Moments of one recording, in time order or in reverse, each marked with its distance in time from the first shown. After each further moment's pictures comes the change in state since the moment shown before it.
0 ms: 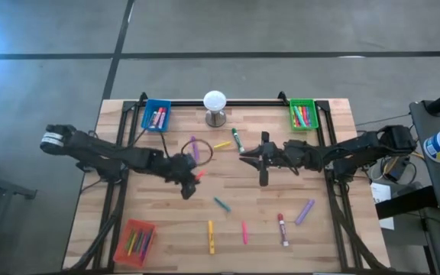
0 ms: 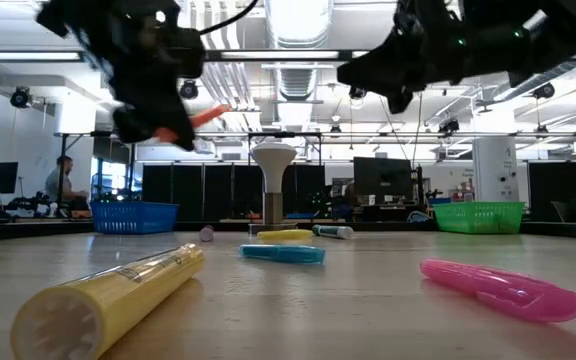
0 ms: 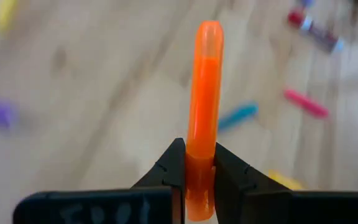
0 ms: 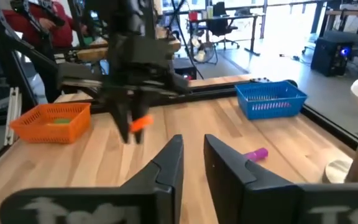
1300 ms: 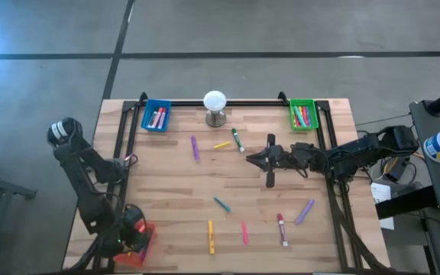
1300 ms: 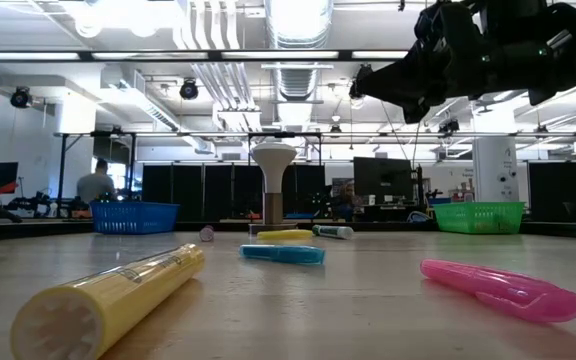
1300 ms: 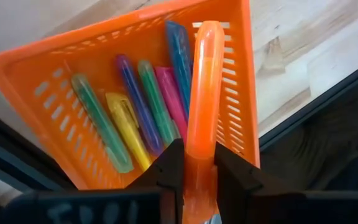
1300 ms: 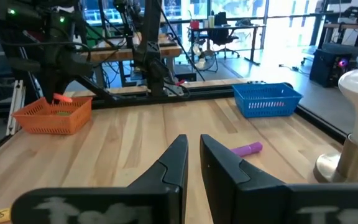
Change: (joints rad) left arm -0.989 0.000 0.034 -0.372 -0.026 -1.524; right arm 0.000 -0.028 -0.145 0.154 -0.004 -0.035
